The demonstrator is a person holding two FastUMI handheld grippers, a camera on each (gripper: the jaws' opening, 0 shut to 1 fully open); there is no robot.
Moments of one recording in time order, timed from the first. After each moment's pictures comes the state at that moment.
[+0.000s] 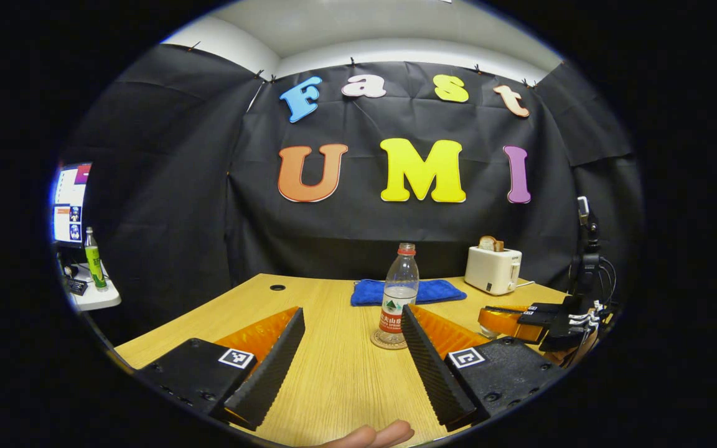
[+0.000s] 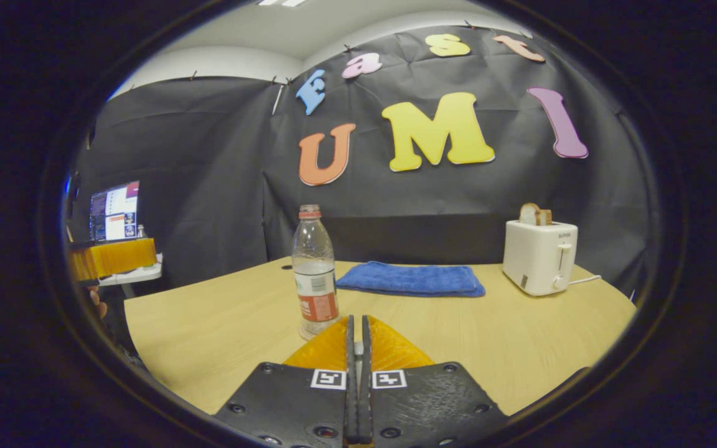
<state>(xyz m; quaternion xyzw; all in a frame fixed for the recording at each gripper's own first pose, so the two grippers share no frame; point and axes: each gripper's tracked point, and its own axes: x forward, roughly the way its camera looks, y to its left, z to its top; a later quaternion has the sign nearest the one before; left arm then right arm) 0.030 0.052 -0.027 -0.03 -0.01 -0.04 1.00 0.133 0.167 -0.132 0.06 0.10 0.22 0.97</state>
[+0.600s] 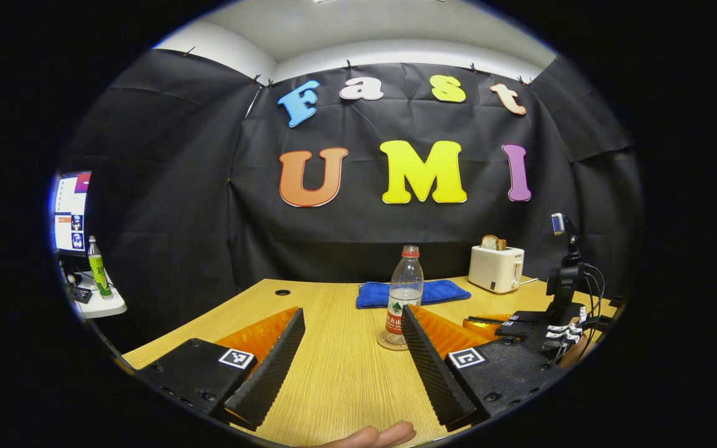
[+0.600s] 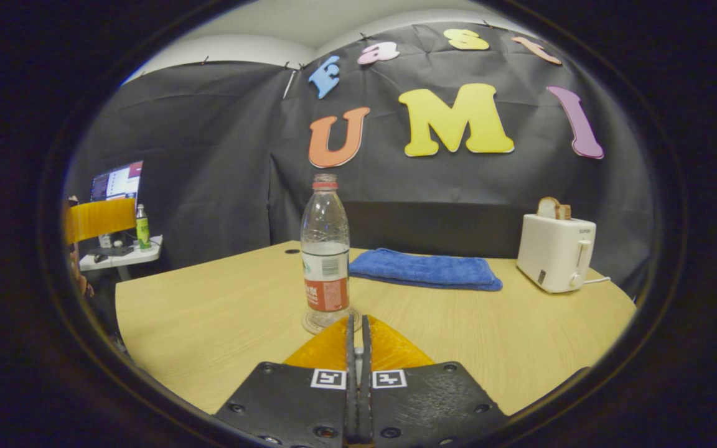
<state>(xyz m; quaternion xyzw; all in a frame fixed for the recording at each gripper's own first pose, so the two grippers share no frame) 0.028 0.054 -0.026 -0.02 -0.01 -0.05 1.00 0.150 0.191 -0.151 0.03 0.11 0.23 0.97</state>
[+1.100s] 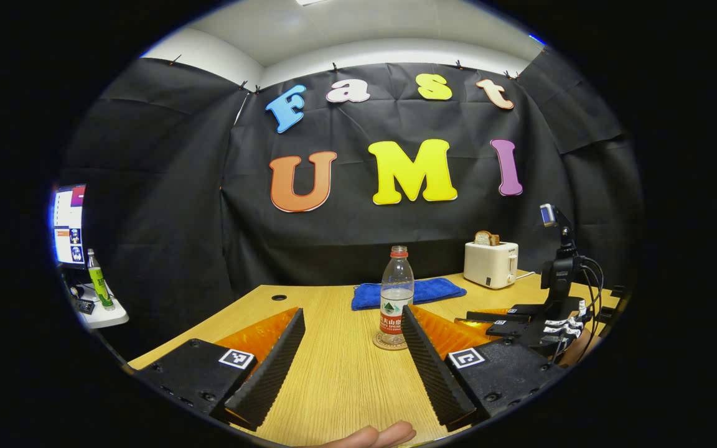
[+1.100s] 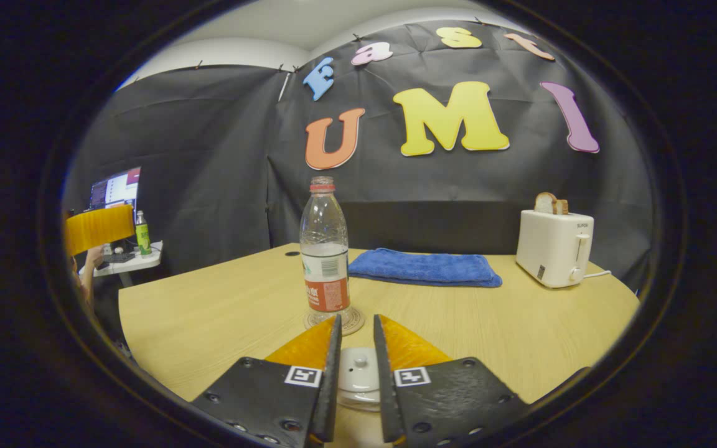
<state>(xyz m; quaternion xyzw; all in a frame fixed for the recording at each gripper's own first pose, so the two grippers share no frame) 0.022 0.043 -0.021 0.00 -0.02 -0.05 1.00 0.143 0.184 -0.144 0.05 0.11 0.22 0.97</state>
